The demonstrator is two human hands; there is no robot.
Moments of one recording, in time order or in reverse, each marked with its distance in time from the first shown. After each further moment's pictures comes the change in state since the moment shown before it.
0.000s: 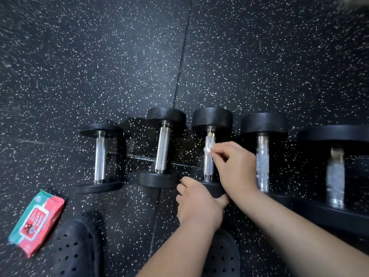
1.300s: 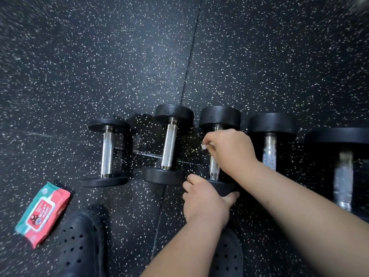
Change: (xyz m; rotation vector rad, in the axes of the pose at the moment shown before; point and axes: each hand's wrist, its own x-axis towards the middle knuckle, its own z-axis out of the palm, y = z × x) left_hand 0.000 -0.001 -0.002 -0.011 -0.017 0.004; right_hand 0.049 -0.030 0.006 -0.650 -0.347 -0.328
